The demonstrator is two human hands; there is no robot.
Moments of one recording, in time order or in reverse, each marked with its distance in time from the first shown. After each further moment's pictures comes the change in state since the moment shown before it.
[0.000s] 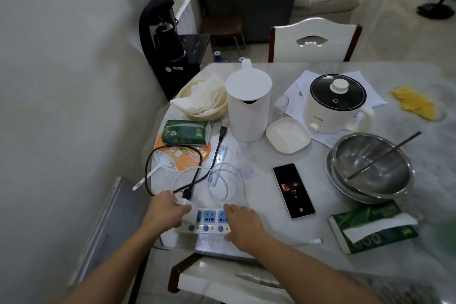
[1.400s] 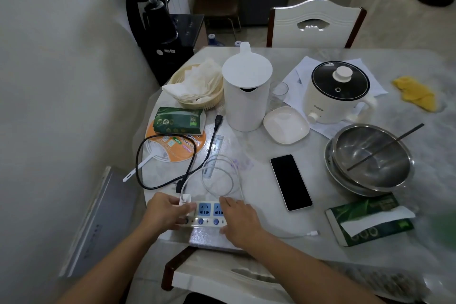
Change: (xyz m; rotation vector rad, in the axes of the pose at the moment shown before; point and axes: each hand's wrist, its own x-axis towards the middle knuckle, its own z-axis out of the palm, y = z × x) left_hand -0.003 -0.002 0.018 -0.250 -0.203 -0.131; right_hand 0.004 0.001 0.013 0.094 0.065 0.009
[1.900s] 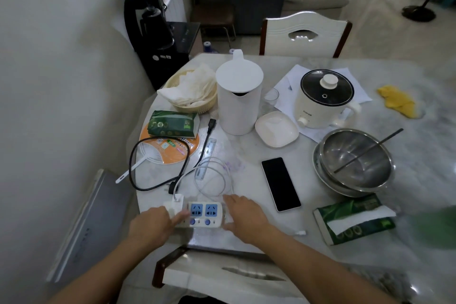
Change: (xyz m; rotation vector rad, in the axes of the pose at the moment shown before) left_hand -0.020 -0.016 0.005 0.897 0.127 0.196; right_hand -0.026 0.026 -0.036 -0.004 -0.025 0.006
